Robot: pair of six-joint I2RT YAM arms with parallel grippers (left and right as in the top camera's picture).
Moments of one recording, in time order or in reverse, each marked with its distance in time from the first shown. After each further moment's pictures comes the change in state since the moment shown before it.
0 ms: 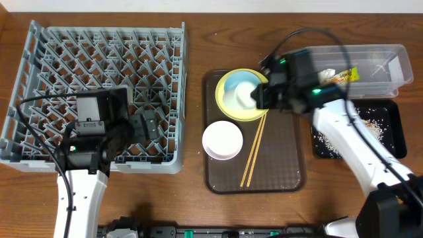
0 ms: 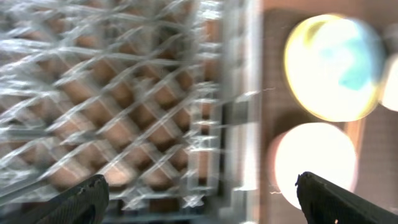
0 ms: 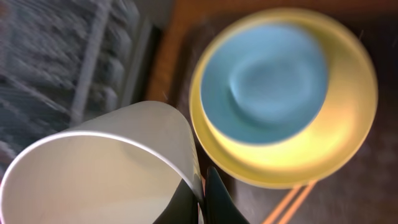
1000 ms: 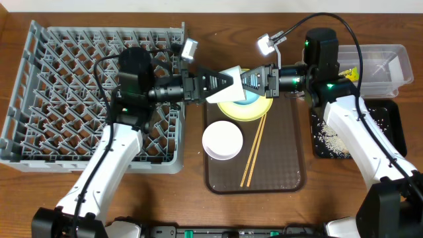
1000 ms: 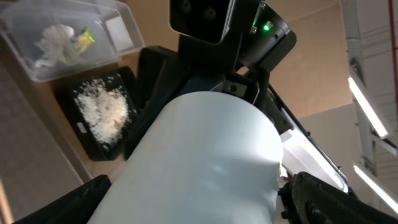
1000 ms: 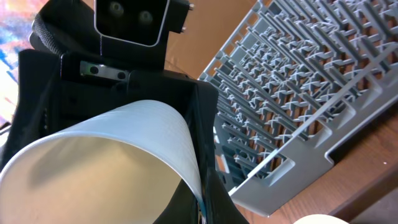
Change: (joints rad) left arm -0.262 0.340 0.007 1.137 0.965 -0.919; right arm -0.051 0.020 0.002 0.430 -0.833 0.155
